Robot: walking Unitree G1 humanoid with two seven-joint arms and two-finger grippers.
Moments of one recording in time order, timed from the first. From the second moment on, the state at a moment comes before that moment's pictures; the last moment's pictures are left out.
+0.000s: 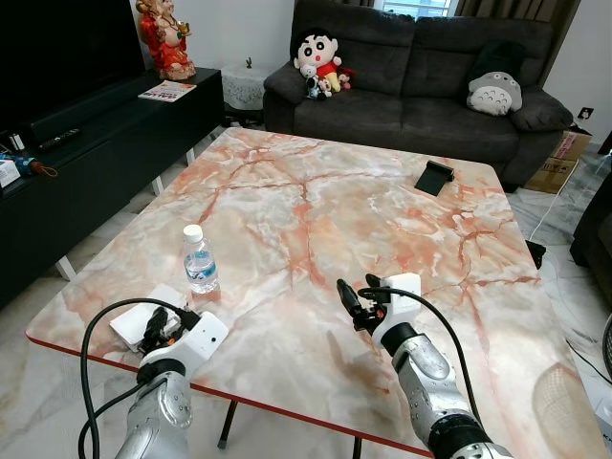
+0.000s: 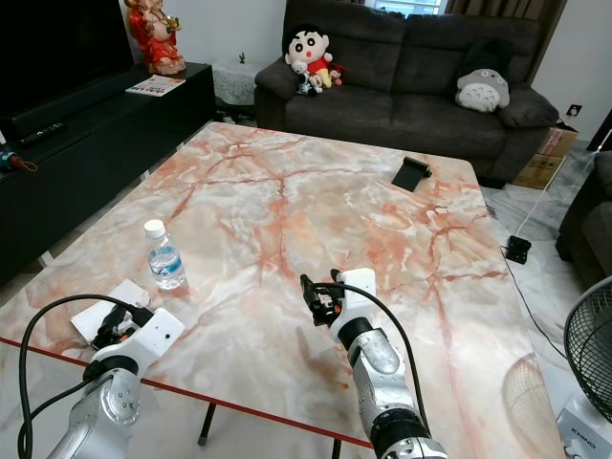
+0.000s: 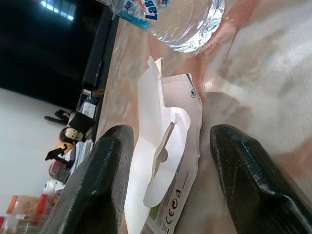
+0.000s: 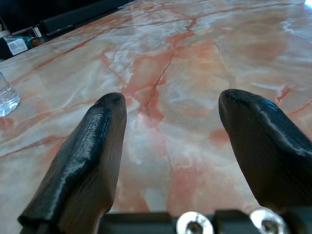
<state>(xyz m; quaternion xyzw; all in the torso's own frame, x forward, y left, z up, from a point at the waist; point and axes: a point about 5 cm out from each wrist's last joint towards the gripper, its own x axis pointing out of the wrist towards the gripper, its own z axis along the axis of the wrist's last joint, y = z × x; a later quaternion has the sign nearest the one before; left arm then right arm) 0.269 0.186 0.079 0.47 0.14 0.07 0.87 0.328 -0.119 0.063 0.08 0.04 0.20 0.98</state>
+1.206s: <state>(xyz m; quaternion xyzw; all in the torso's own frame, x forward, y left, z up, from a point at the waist) 0.281 0.190 0.085 0.47 0.13 0.10 0.87 0.328 -0.118 0.062 0.08 0.04 0.20 0.98</state>
